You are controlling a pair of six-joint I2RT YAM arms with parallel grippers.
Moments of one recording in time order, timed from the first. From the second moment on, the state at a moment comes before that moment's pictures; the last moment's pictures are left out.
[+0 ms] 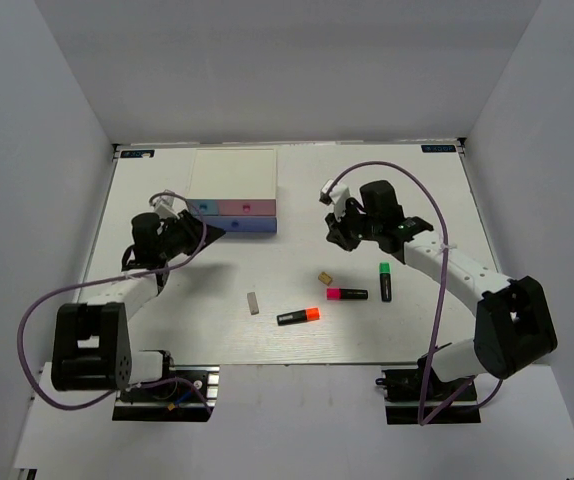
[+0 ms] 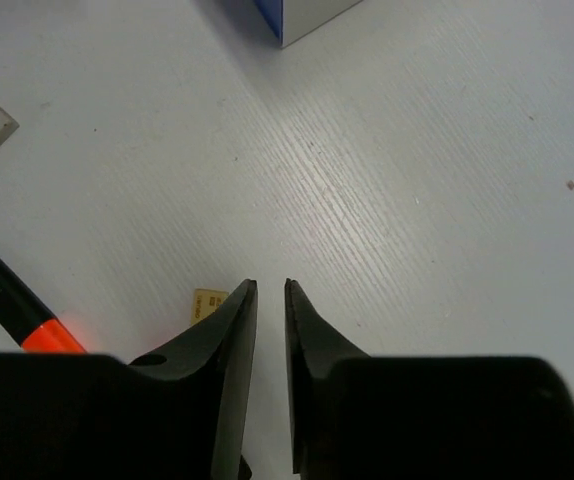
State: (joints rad) left arm 0.01 1.29 0.50 0.39 0.61 -0.75; right arm 0.51 1.41 0.98 -0.24 -0.38 -0.36
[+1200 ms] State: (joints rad) left arm -0.30 1.57 0.76 0.38 0.16 -0.75; right arm 0.41 1.30 0.87 -0.22 -0.45 -0.33
